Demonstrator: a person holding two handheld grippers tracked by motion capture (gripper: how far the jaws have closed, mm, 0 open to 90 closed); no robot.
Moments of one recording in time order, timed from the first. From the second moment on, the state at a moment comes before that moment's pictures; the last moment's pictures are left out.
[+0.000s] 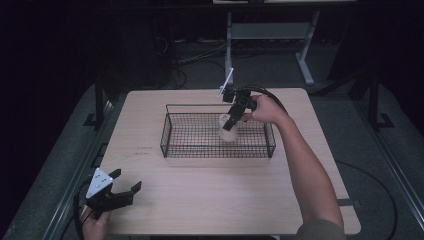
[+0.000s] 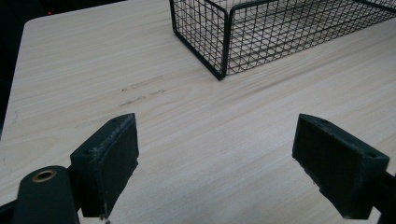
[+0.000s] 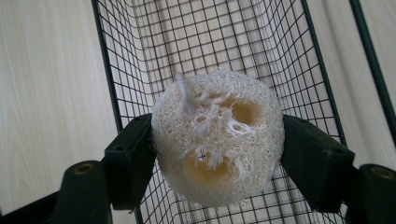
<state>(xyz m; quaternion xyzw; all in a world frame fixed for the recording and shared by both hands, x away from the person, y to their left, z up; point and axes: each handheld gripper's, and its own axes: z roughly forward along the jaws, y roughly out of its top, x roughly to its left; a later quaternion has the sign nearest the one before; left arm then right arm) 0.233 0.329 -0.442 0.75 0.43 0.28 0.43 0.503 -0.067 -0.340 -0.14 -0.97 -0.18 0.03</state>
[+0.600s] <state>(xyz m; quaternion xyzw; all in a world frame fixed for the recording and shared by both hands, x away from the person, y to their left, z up) 0.233 0.328 -0.443 0.75 0.42 0.27 0.43 0.506 -0.066 -0.367 -0.15 -0.97 -0.18 0.04</state>
